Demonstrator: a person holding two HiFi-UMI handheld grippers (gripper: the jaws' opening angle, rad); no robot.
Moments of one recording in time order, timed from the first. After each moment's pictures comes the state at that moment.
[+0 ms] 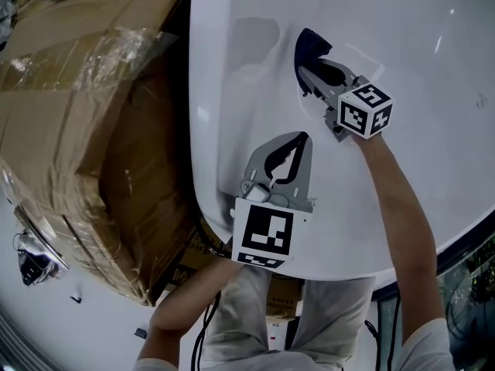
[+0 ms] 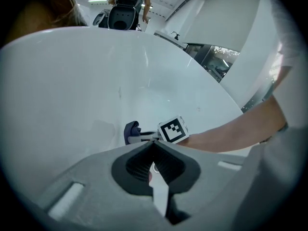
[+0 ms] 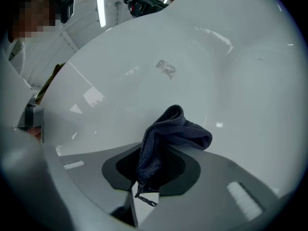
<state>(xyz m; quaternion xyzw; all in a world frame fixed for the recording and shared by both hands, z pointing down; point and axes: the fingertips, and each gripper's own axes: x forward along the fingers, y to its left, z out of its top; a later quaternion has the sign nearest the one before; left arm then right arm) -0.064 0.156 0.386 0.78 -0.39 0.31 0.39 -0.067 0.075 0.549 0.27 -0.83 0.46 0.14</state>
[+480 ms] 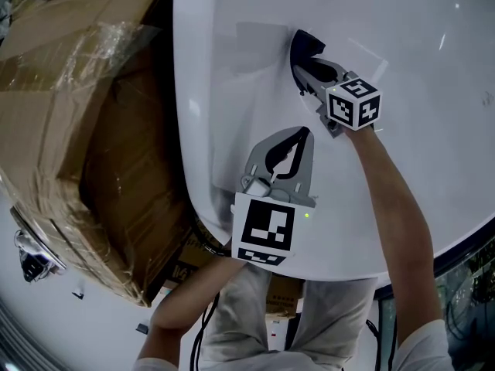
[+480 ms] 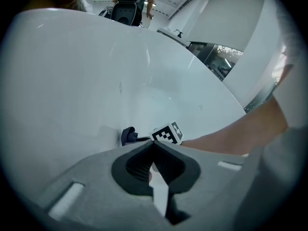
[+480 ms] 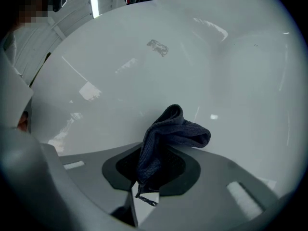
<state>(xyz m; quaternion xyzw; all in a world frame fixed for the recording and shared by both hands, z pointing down) -0.060 0.160 0.400 0.77 -0.39 0.31 0.40 -0.075 0.098 0.594 0.27 -0.81 0.49 0.18</state>
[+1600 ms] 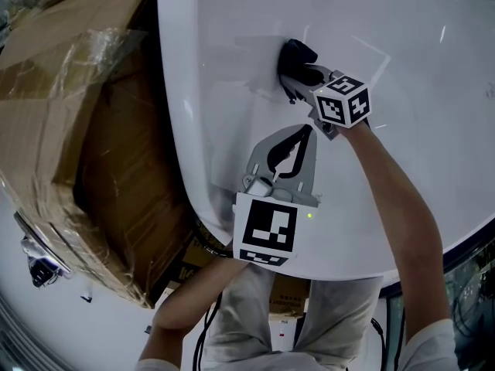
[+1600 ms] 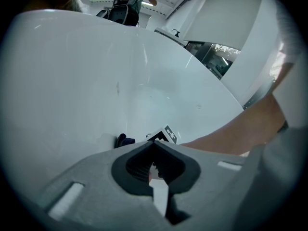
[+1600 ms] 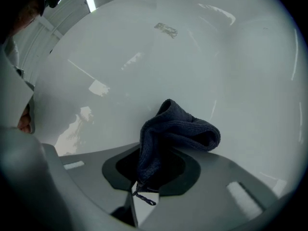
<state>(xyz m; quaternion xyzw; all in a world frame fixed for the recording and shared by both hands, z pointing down) -0.054 0.159 0.400 0.77 -0.38 0.31 0.40 -0.105 0.128 0.597 0.20 -0.81 0.51 0.19</state>
